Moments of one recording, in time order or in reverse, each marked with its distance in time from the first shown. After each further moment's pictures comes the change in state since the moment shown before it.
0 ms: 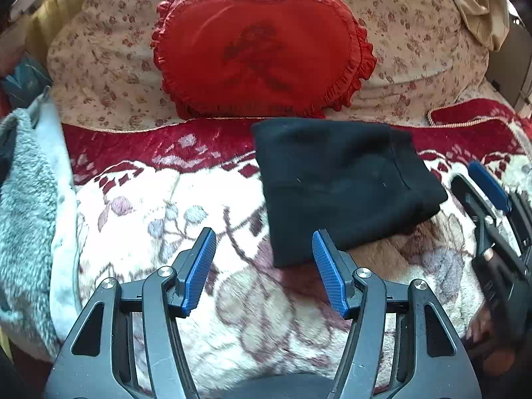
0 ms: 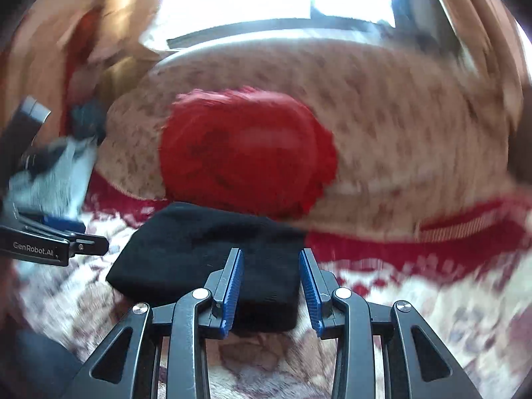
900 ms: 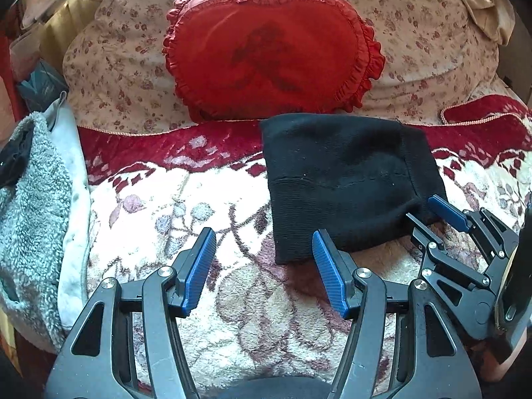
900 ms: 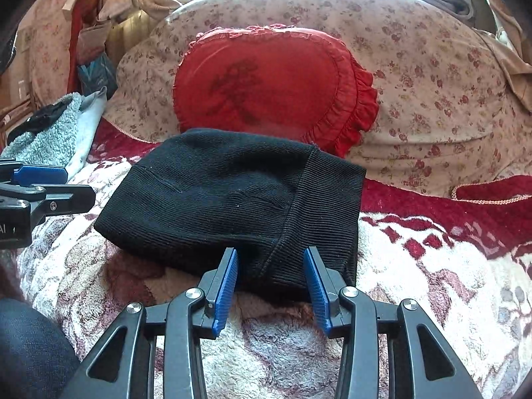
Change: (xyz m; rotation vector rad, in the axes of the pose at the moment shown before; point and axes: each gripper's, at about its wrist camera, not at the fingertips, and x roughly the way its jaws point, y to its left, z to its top) left arm -0.002 -0.009 -0.007 -0.007 -0.032 0.082; right arm 0.058 0.009 -0.035 0.001 0.234 0.096
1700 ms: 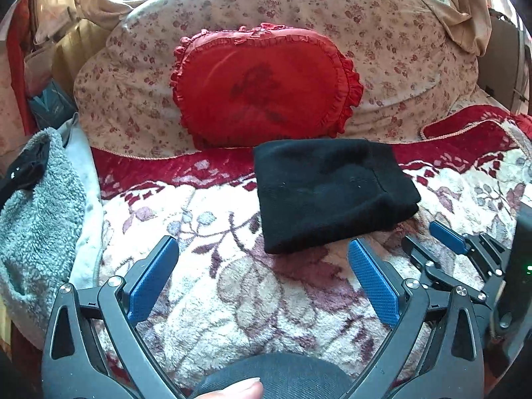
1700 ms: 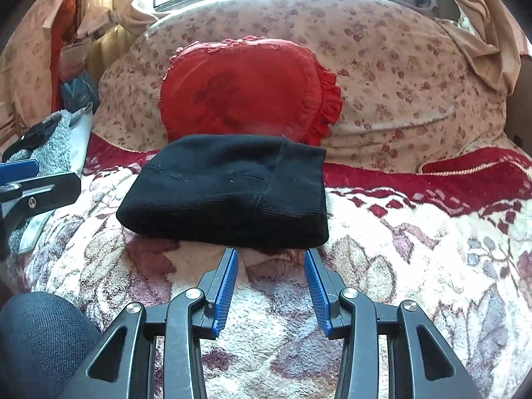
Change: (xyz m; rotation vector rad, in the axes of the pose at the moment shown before) left arm -0.055 -0.007 -0.029 0.016 -0.155 -0.027; right arm -0.054 0.007 -0.020 0.096 -0.012 -0.088
